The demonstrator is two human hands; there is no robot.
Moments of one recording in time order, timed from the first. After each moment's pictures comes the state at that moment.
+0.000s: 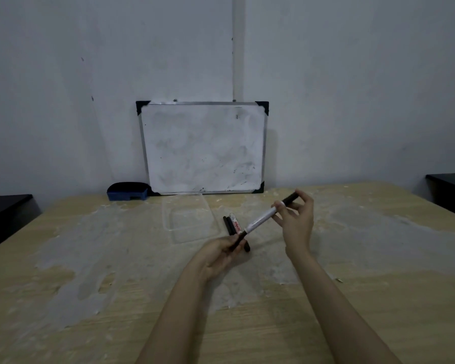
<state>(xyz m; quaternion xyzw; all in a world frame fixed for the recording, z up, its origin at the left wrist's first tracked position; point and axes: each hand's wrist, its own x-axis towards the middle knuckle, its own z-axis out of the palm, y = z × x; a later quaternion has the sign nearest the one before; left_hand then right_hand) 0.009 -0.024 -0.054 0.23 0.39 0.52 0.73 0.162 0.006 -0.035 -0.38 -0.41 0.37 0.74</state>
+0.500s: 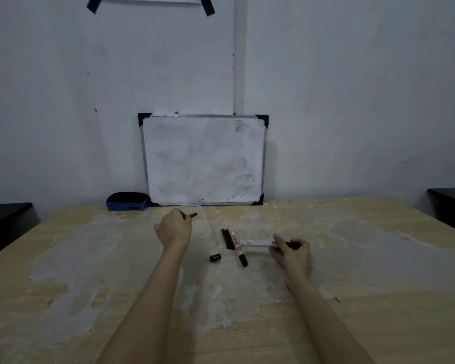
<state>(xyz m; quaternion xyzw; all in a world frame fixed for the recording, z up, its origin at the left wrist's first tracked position) -0.044 0.021 -0.017 0.47 0.80 0.36 0.05 0.172 0.016 -0.075 -0.43 -0.27 0.49 0.71</state>
